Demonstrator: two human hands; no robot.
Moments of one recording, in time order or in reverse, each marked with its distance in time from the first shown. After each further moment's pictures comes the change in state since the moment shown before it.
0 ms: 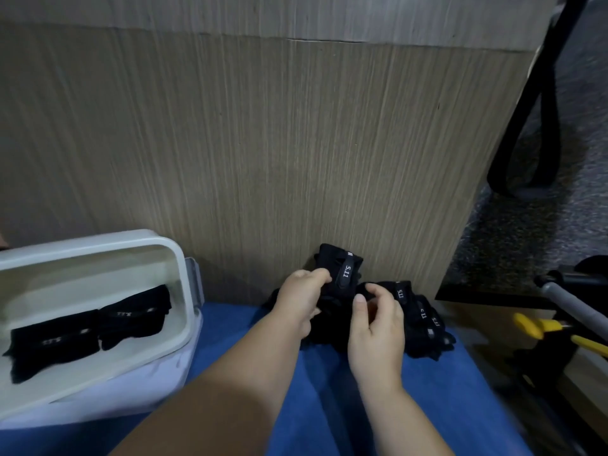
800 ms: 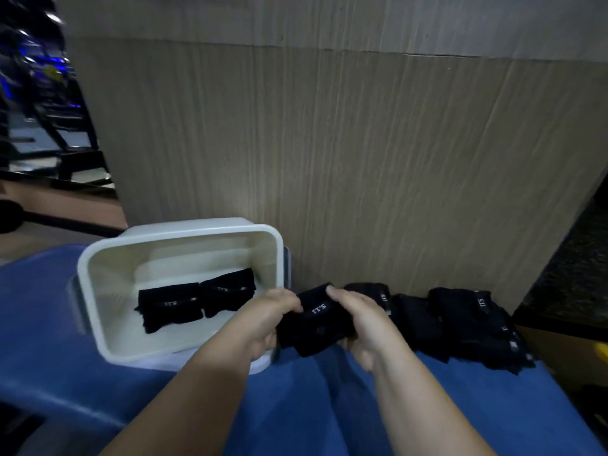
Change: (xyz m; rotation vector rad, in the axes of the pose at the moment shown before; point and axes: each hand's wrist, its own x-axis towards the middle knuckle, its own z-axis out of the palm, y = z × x) left_hand -0.064 -0.009 -0.181 0.016 -0.014 -0.071; right_hand -0.038 -0.071 0.087 0.664 -0.720 0.715
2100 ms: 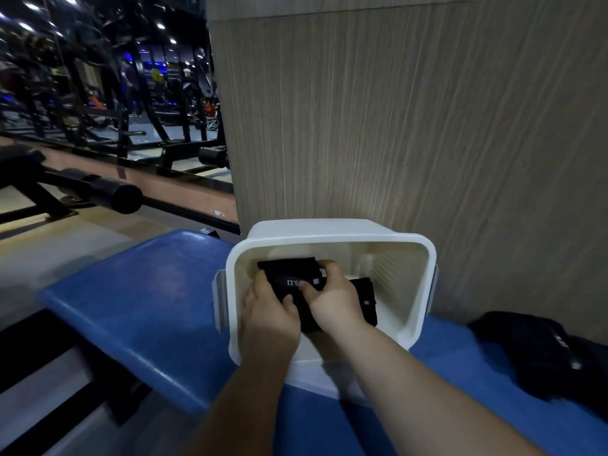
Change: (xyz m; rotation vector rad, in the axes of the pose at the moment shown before) left_hand 0.008 -0.031 -0.174 0.545 0.879 0.335; right_hand 0.087 0.070 0.226 -0.800 -0.058 -0.396
